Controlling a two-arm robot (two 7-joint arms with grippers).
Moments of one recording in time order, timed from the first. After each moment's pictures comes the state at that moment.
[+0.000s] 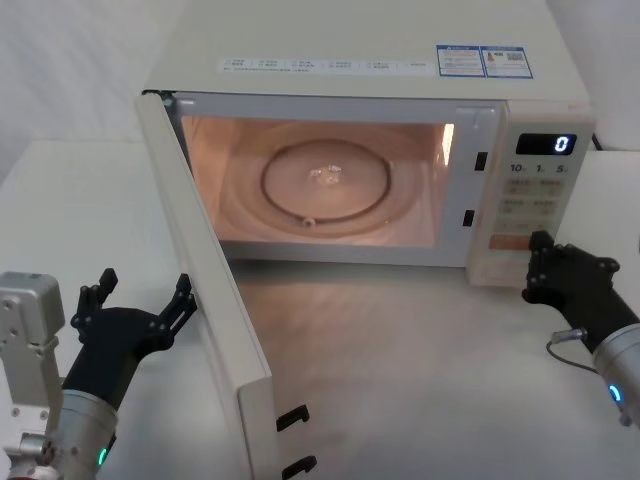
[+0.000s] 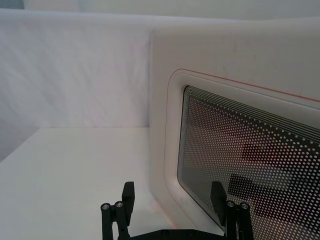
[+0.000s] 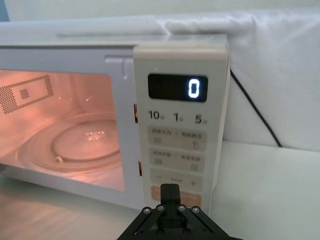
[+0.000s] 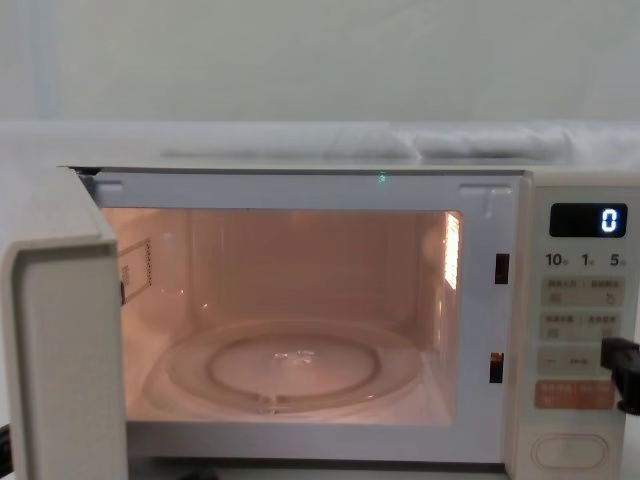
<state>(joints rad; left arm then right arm) 0.27 0.24 0.04 -1.85 -0.25 -0.02 -0.02 -0.06 0.11 -0.12 -1.78 0.12 0.14 0.15</state>
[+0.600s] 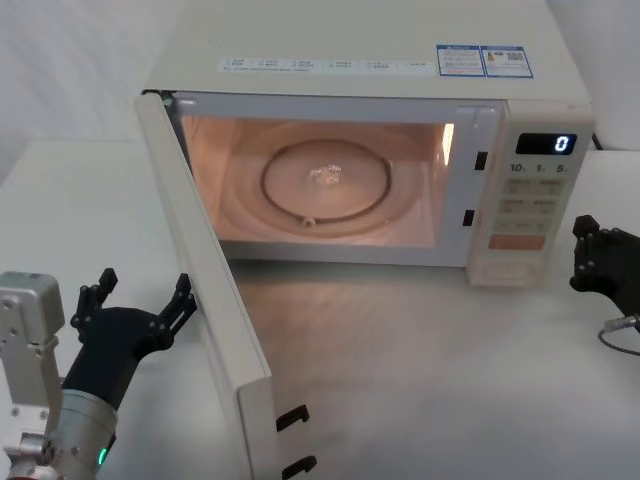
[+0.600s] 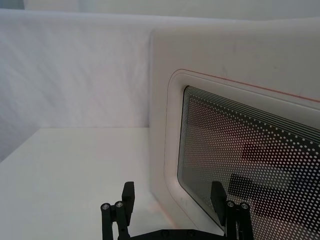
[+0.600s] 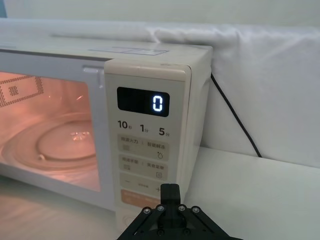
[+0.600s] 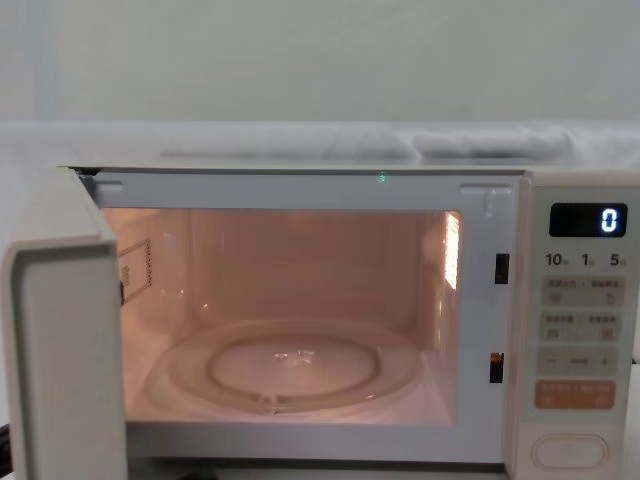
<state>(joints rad) 0.27 0.24 0.04 -1.85 -0.25 -0.02 -0.02 -0.06 0.23 -0.06 -1.82 0.18 0.17 0.20</state>
